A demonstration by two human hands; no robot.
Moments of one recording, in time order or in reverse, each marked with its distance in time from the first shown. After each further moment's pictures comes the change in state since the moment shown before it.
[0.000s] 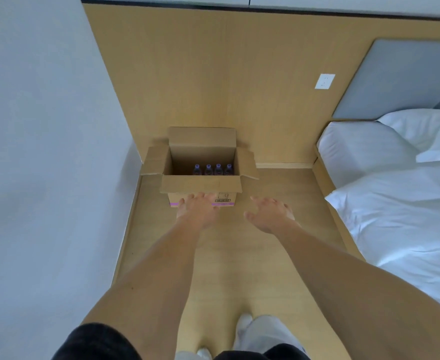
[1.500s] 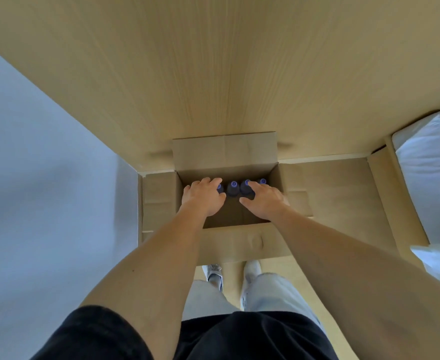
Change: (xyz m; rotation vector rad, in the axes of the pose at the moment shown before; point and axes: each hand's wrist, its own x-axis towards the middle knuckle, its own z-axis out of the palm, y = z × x) left_hand 0.580 -0.179 -0.109 -0.008 -0.300 0.002; right_hand 0.581 -0.183 -0.088 0.146 -0.233 0.059
